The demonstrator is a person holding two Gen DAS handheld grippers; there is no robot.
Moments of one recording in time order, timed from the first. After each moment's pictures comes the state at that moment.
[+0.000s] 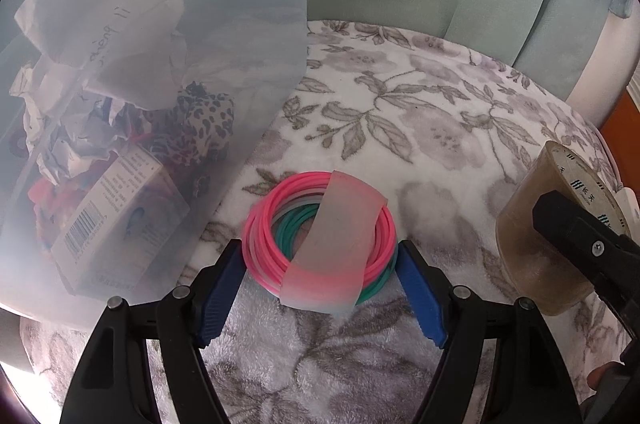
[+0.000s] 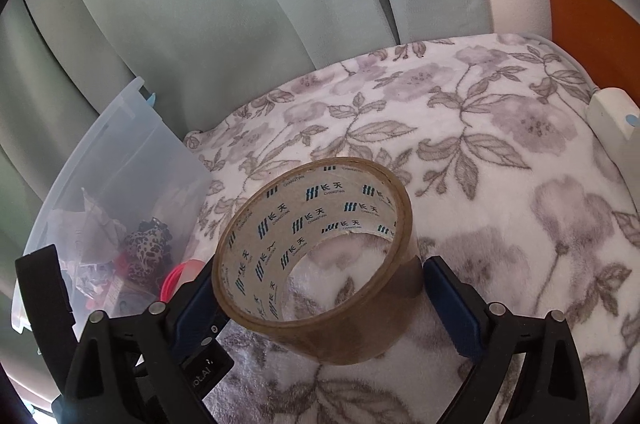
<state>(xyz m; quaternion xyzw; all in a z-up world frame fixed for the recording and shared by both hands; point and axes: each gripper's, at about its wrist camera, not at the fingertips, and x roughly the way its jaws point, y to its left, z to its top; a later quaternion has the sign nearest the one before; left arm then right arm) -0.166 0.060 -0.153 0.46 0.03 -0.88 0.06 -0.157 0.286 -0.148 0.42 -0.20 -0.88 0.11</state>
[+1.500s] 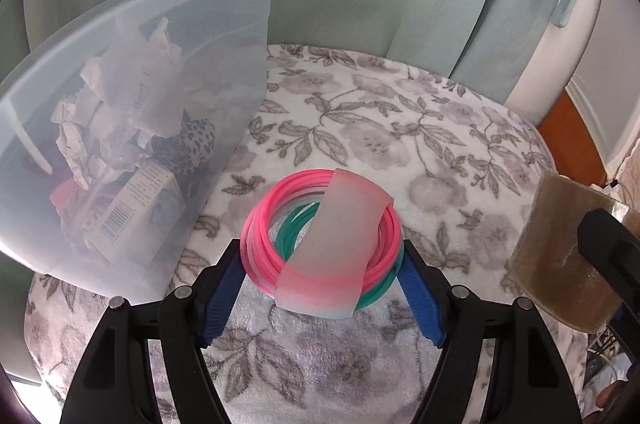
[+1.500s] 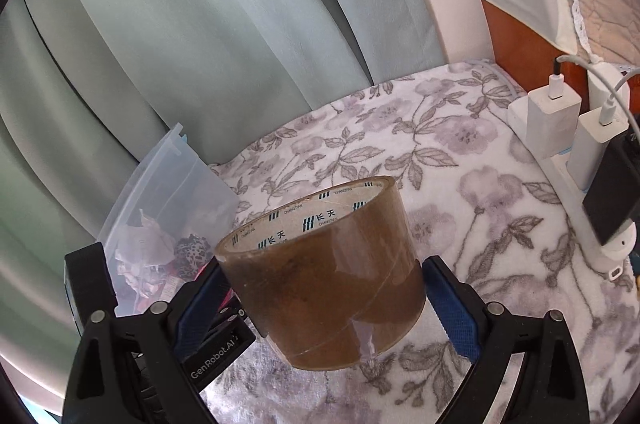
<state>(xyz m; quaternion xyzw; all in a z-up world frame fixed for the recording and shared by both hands) -0.119 0.077 -0.104 0.44 0.05 -0.89 -0.01 -0.081 0.315 -0.084 0.37 -0.24 -0.89 0.08</state>
